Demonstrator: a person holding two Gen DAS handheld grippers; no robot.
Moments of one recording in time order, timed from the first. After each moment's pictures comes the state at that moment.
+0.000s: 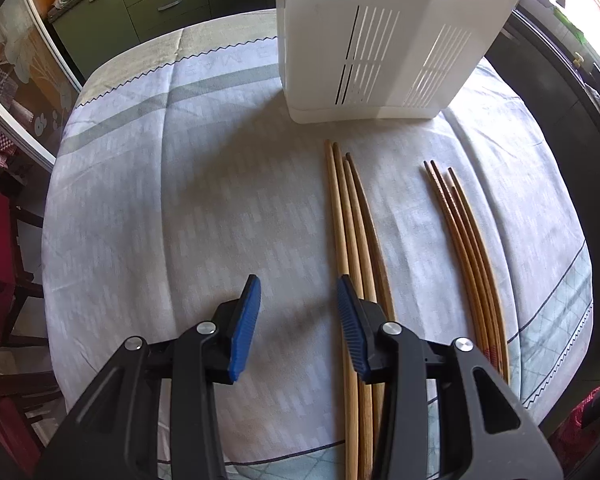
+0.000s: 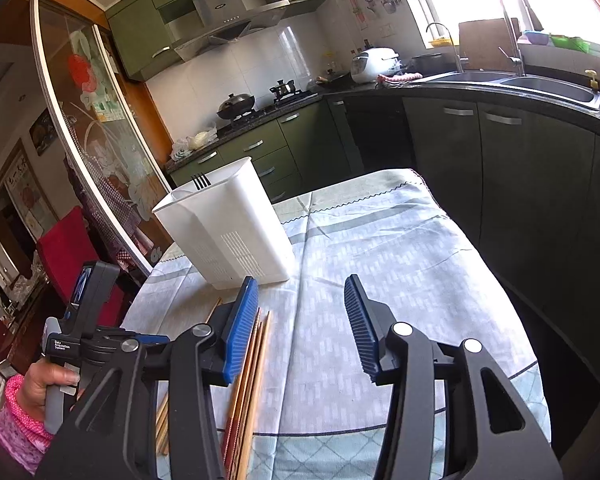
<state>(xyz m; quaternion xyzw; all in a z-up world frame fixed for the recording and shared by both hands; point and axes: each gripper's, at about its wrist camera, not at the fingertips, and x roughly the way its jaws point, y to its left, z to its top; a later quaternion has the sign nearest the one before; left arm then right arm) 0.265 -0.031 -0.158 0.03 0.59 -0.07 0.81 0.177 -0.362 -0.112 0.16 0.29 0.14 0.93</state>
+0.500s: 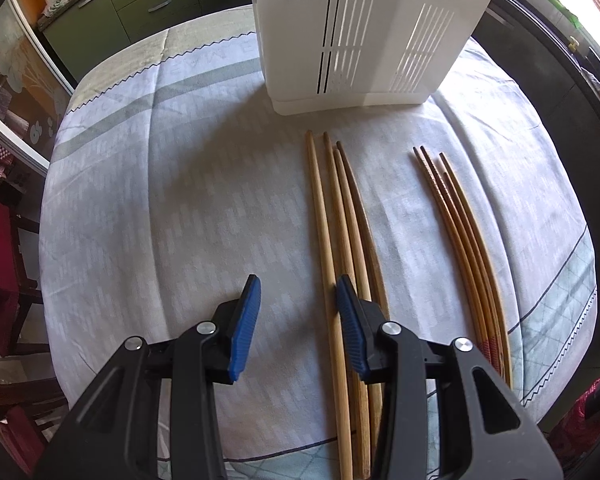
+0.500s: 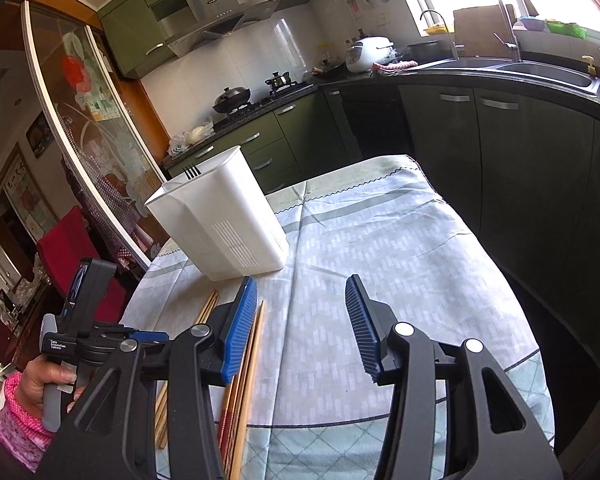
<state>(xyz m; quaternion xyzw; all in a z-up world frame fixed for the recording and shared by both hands) 0.264 -0.045 -0.162 0.05 0.60 -0.08 0.80 0.183 -0.363 -0.116 0.17 0.30 0.14 0.93</state>
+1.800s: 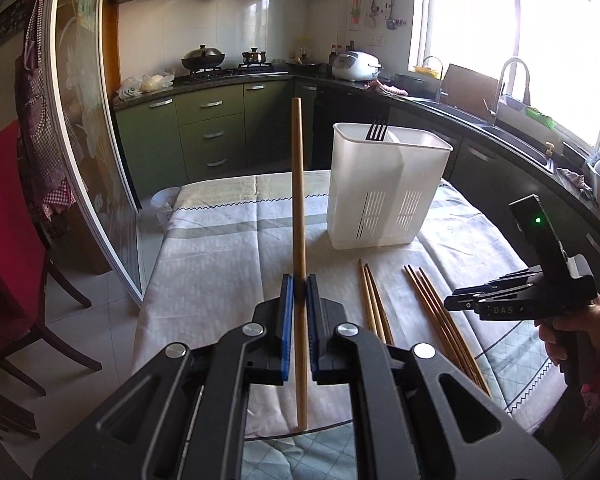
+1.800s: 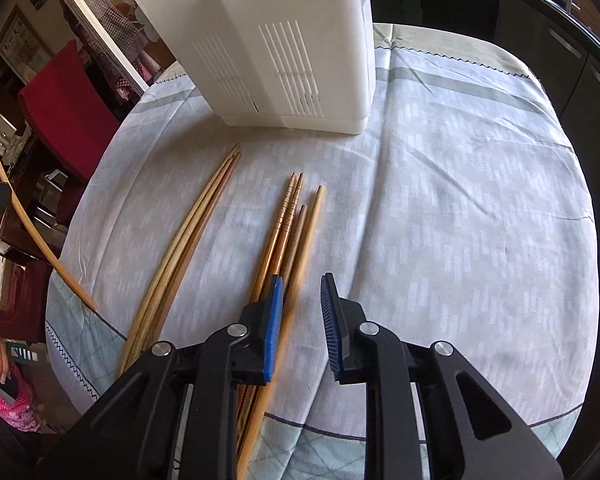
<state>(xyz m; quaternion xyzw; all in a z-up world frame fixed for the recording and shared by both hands) 0.154 0.025 -0.060 0.00 0.33 -0.04 0.94 0.273 -0.237 -0.187 -0.01 0.55 0.21 0.81</state>
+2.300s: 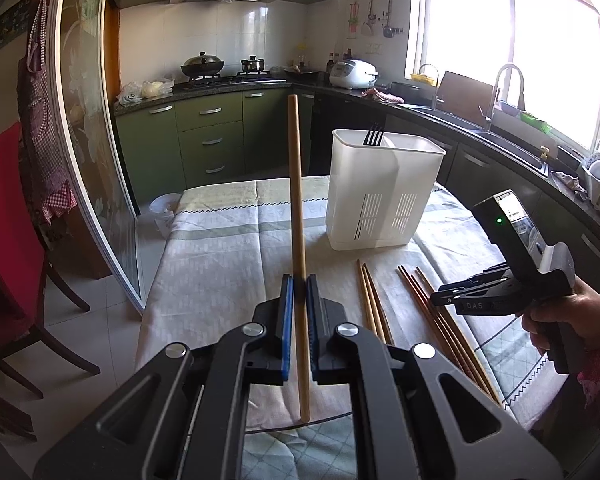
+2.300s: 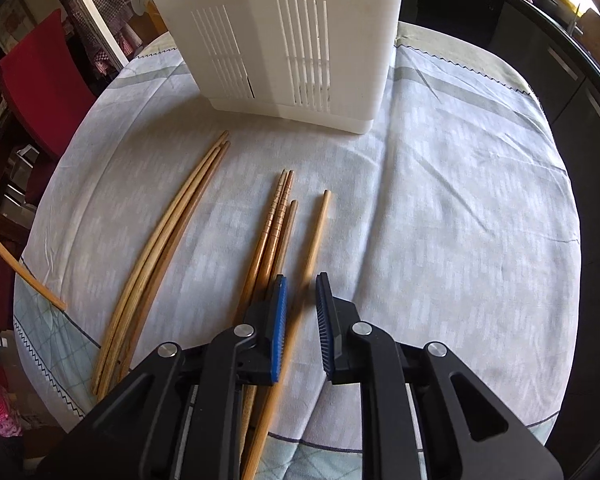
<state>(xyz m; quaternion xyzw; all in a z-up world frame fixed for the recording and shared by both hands) 0.138 0.029 -0.058 0.00 0.32 -0.04 0.95 0.298 -0.196 -0.198 -0.08 0.56 0.17 0.81</state>
